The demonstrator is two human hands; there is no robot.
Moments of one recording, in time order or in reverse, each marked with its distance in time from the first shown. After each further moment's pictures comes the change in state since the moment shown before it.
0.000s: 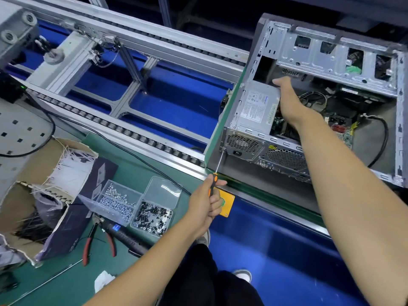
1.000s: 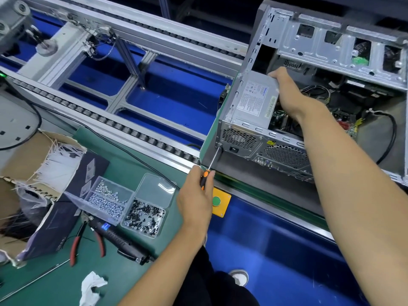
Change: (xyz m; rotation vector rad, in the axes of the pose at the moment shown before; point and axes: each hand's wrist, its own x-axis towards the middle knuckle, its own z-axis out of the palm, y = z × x) left_hand 0.011 -0.015 0.001 1.021 0.564 0.728; right_hand 0.008 0.000 -0.001 -0.044 -0.071 -0.093
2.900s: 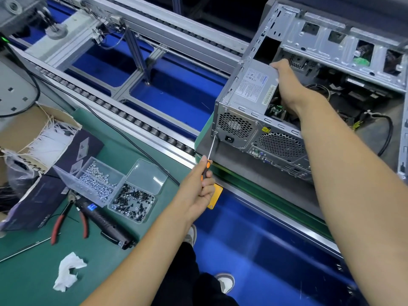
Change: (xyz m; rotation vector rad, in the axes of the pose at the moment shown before) left_hand 0.001 0.013 0.011 -1.370 -0.378 -0.916; right_hand 0.019 0.012 -0.002 0.042 -0.026 -0.084
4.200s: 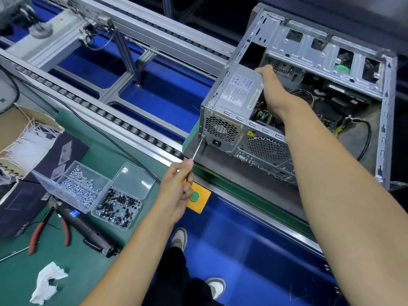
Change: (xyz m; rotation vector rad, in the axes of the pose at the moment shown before) left_hand 0.005 0.006 -0.013 0.308 0.018 0.288; right_hand 0.004 0.003 -0.003 0.004 -0.051 0.019
